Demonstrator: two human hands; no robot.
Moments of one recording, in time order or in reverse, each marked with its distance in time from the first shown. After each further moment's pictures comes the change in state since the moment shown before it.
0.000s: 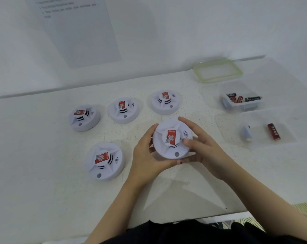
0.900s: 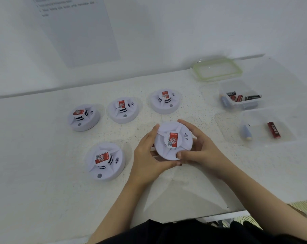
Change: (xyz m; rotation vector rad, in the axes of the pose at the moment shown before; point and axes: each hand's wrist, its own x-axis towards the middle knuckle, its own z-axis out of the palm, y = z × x) left_hand 0.003 -0.024 0.003 0.015 -0.019 -0.058; right_hand 0.001 0.011 -0.001 -0.042 0.008 -0.015
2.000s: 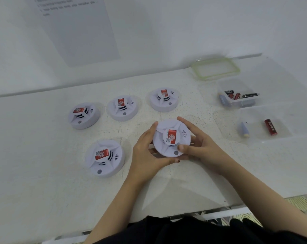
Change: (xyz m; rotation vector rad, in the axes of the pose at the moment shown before) left_hand -0.002 0.000 0.000 -0.029 -0.002 -0.005; right_hand -0.002 0.001 -0.004 0.033 -0.039 0.037
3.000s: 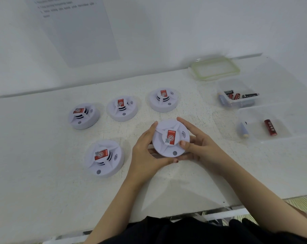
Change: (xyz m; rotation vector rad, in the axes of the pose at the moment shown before) left_hand -0.004 0.003 0.003 -0.039 0.028 -0.015; right_hand 0.002 0.005 -0.006 0.049 -0.012 -0.002
